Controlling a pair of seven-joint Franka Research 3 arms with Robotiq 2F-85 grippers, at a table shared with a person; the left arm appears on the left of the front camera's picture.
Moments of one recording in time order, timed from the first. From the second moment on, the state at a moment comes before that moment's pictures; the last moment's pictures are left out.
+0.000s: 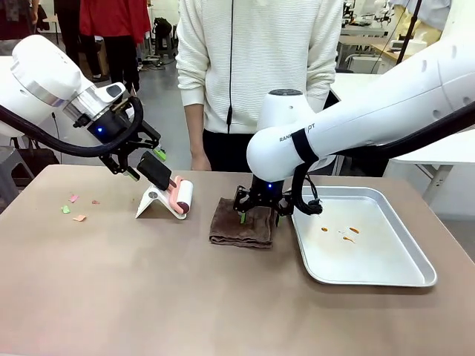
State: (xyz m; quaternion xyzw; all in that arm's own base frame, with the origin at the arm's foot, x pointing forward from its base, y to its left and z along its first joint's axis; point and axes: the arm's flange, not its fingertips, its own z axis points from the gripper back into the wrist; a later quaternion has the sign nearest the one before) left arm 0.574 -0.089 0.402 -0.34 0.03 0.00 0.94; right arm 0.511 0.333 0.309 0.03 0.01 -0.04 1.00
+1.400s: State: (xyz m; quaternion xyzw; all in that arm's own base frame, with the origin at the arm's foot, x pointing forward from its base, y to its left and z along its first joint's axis) left arm 0.578 -0.076 0.400 -0.34 0.03 0.01 0.94; right arm 0.520 0.340 0.306 0.03 0.01 -0.04 1.00
